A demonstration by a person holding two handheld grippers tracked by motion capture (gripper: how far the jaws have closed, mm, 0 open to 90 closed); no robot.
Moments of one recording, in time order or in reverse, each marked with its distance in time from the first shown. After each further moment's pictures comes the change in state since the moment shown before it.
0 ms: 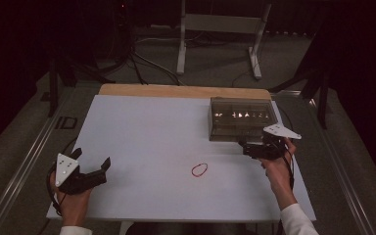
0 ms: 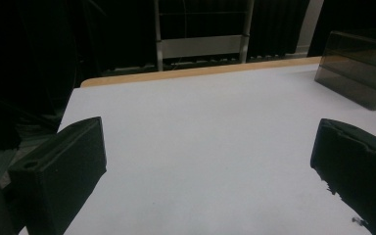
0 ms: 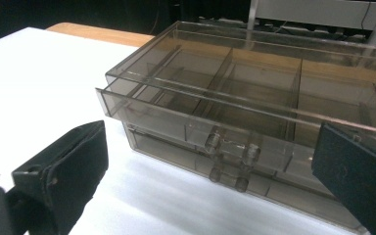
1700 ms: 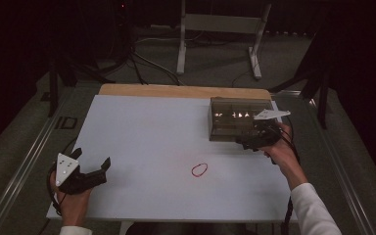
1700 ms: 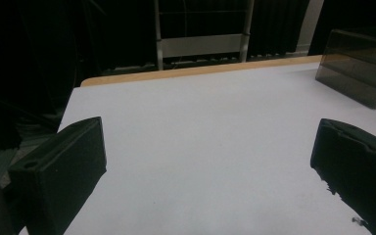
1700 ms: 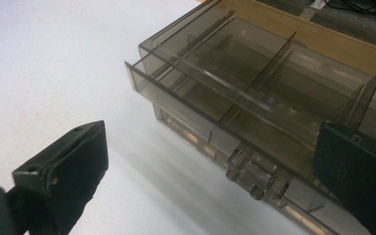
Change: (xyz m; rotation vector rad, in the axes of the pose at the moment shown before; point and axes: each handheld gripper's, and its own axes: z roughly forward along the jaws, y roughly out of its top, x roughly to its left) left arm 0.000 0.000 0.001 0.003 0.003 0.002; right arm -0.013 0.037 0.026 0.232 0.204 -0.171
